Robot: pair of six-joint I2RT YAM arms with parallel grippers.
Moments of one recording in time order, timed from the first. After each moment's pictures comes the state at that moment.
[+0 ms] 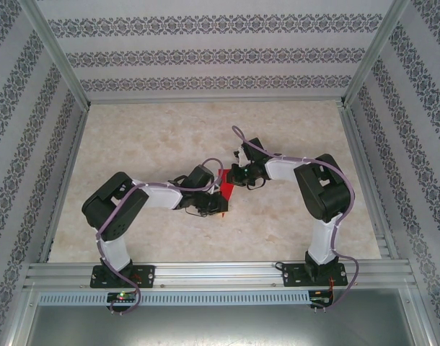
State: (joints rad) left arm -0.69 1.81 0.83 0.03 0.55 -0.84; right arm 0.45 1.93 1.06 -0.20 -0.50 0.57
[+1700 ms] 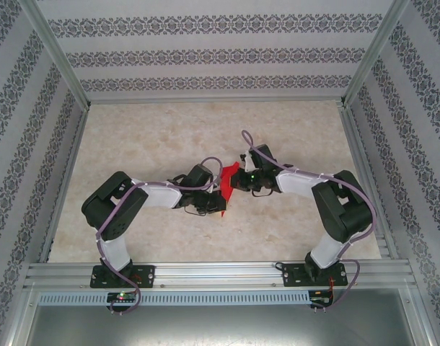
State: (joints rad) left arm -0.68 1.81 0.84 0.01 0.52 -0.81; right arm 0.49 1.69 0.85 -0.09 -0.49 0.65
